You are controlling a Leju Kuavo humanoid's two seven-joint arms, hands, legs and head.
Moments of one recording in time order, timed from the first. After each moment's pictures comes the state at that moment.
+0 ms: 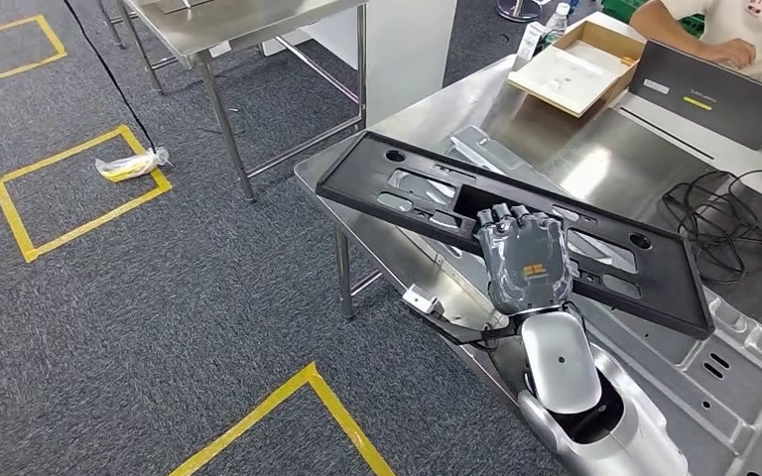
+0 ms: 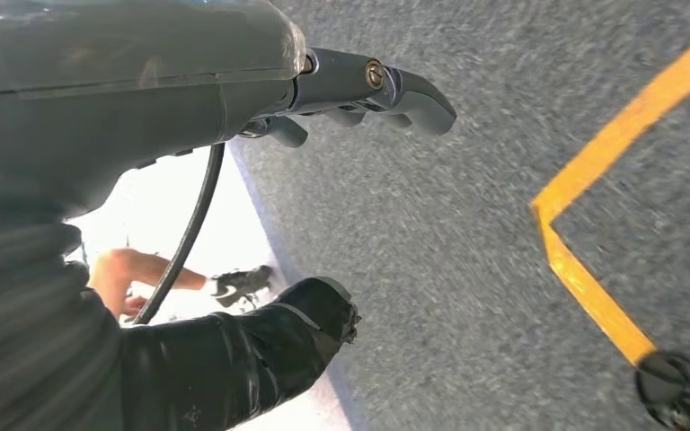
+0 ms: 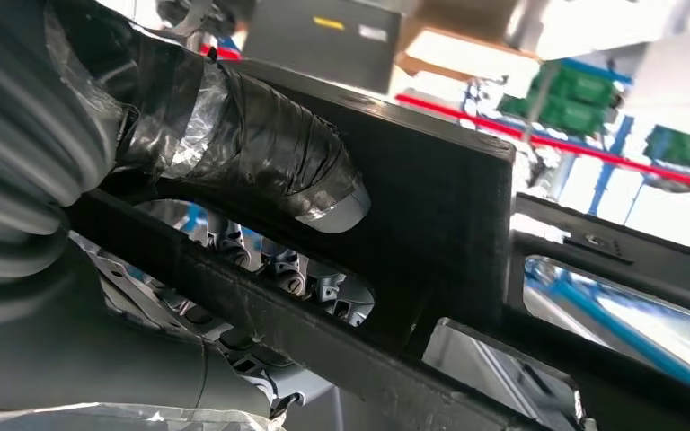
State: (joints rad) left arm -0.04 -0.17 1.24 -0.30 -1.51 -0.28 0.05; right arm -0.29 -0.31 0.54 -1.61 1.56 0.14 0.38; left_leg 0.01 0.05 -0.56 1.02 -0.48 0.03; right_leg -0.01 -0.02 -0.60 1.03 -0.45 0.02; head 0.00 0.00
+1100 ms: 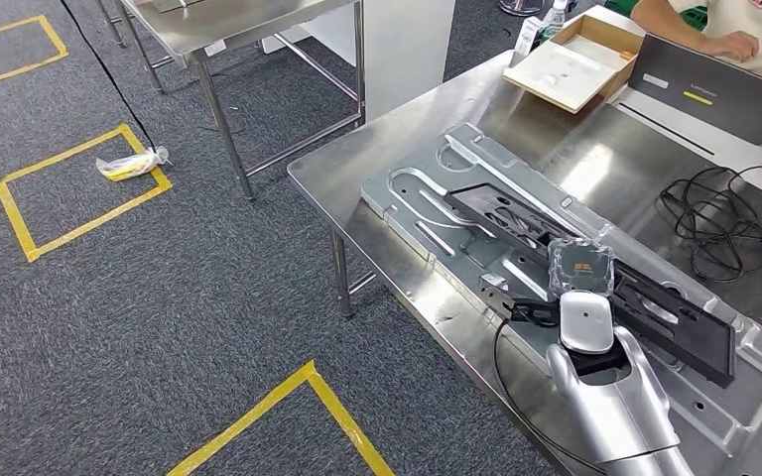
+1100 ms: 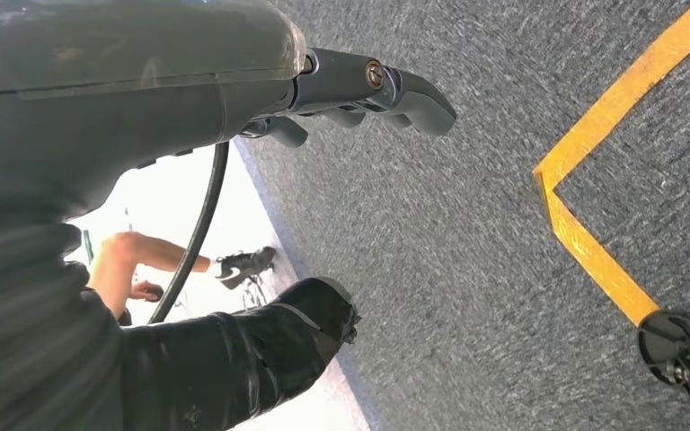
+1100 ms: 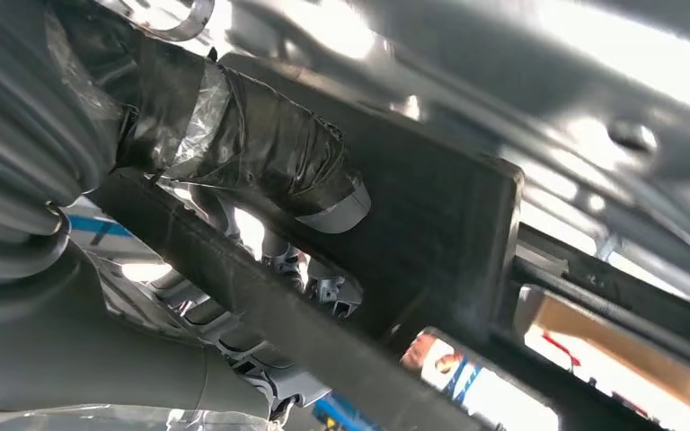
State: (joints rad) left arm -0.05 -0.16 1.27 -0.30 -1.52 -0.32 0.04; right arm -0.29 -0.21 0.17 -1.13 1.56 0.21 0.34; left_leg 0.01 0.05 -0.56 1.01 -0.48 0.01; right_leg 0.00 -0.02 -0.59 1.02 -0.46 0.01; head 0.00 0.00
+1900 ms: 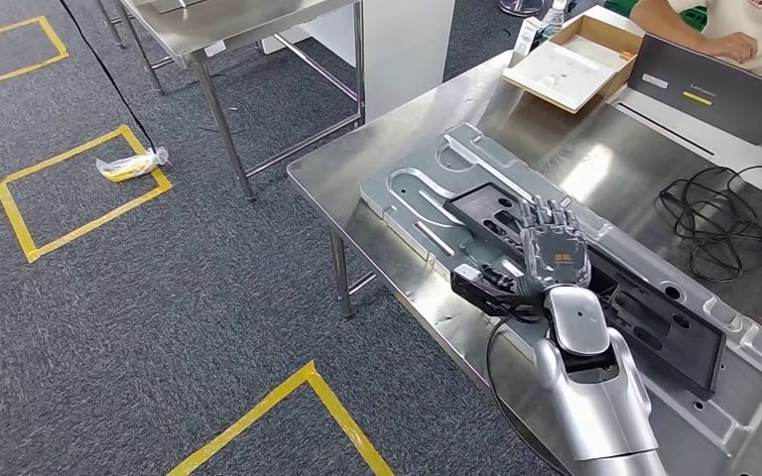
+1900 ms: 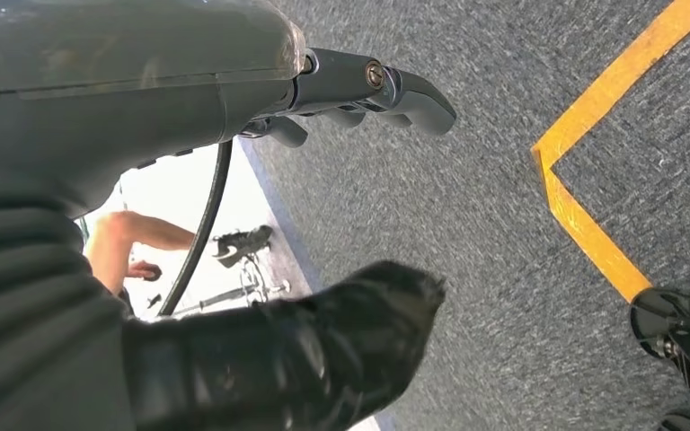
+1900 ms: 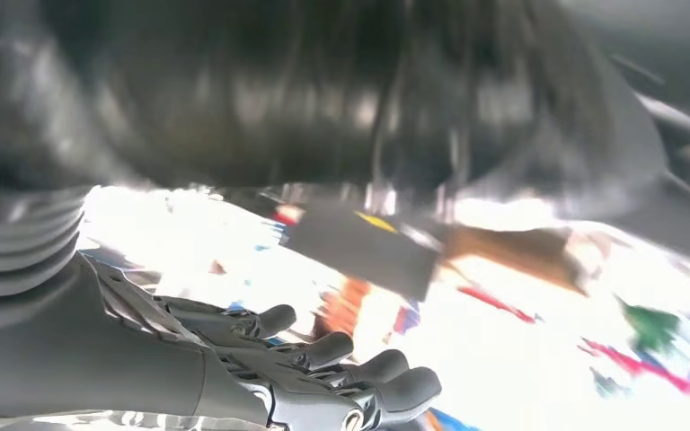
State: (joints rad) left arm -0.05 -0.16 1.30 -0.30 -1.49 -0.35 0.05; right arm -0.28 -0.07 0.09 -1.18 1.56 0.06 0.06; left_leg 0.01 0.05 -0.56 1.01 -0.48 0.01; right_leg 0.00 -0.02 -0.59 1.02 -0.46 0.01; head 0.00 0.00
